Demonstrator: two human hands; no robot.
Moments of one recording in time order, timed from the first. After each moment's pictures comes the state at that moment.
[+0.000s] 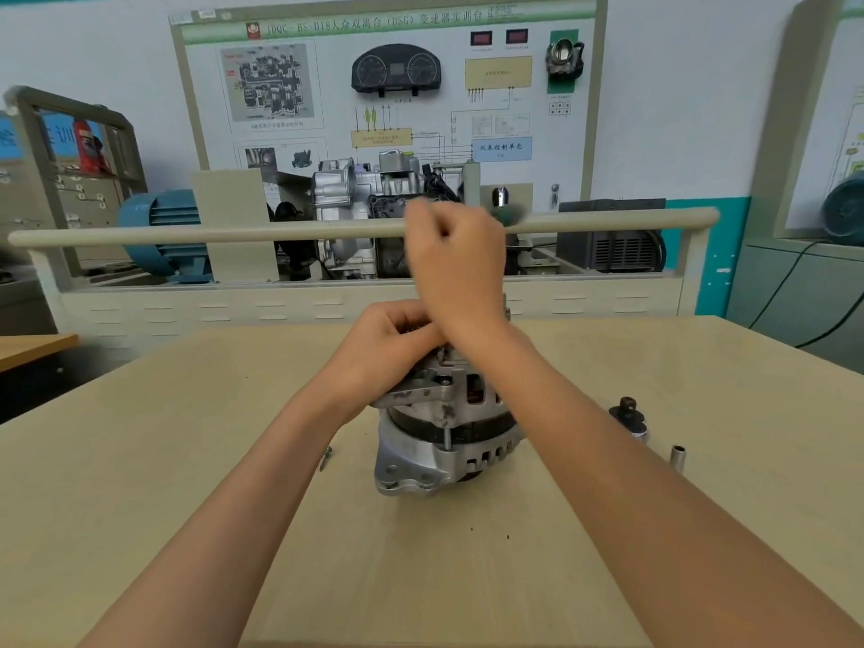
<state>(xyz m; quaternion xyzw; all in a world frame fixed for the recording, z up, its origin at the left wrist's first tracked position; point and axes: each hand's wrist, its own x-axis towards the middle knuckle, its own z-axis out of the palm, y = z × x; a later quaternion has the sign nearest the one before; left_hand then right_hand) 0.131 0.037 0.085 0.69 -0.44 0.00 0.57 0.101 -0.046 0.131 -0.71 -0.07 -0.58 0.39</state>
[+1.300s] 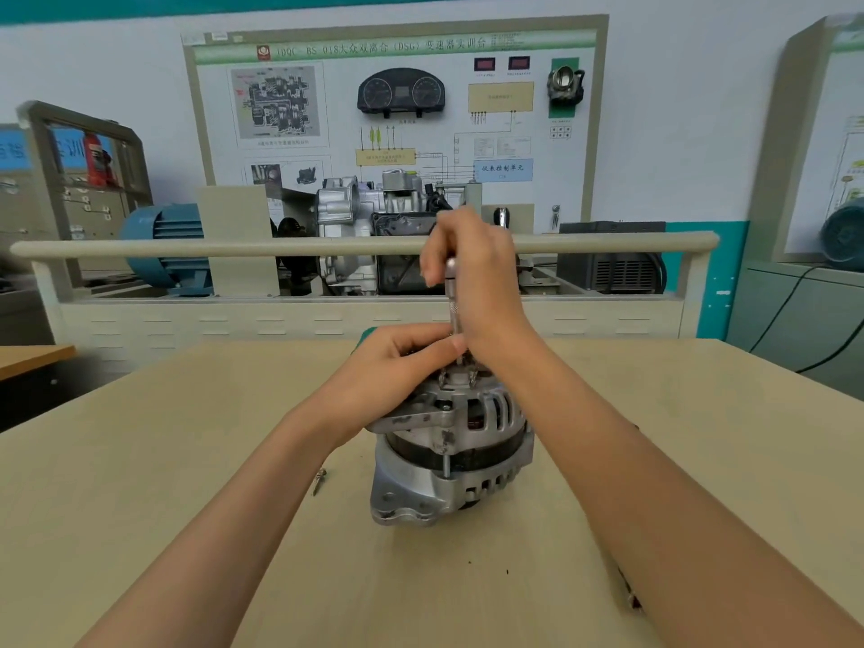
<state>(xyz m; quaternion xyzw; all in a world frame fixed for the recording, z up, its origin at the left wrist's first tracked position) 0.130 0.037 0.088 0.68 -0.49 -0.04 0.55 0.096 -0.059 0.138 -0.66 -0.15 -0.43 0.60</state>
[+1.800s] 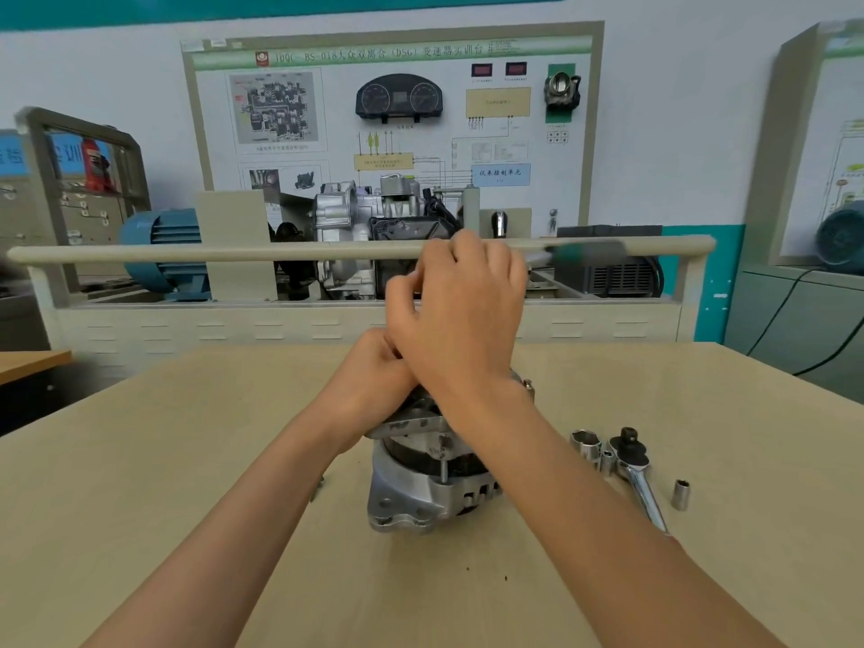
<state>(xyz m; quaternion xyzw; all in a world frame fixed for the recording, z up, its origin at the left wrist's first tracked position) 0.133 0.037 0.085 0.70 -0.42 0.02 0.58 0.097 -0.044 0.110 -0.77 0.06 -0.64 0.06</state>
